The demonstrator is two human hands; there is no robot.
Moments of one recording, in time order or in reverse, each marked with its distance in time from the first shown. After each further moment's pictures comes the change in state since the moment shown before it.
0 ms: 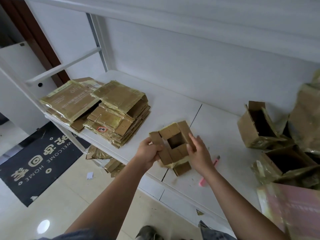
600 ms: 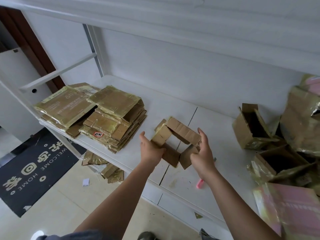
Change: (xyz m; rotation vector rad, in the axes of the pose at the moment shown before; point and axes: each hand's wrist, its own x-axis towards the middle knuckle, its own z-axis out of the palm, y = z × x) left_hand 0.010 -0.005 0.019 0.506 0.206 0.214; right_hand -0.016 -0.017 -0.020 0.412 0.111 0.112
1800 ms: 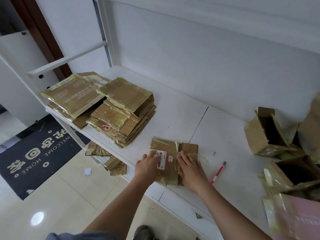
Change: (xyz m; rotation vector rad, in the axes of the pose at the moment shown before) left_hand 0.015 -0.084 -0.026 1.032 -0.236 0.298; right_hand 0.021 0.077 0.053 -1.168 -0.458 -0.225
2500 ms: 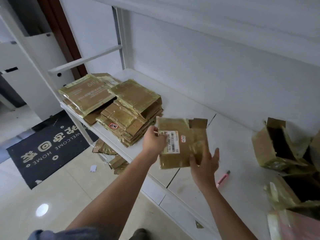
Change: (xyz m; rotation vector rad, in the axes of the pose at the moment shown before) left_hand 0.007 0.048 -0.097 -1.225 0.334 -0.361; right_hand -0.015 -0.012 -0.040 0.720 0.556 0.208
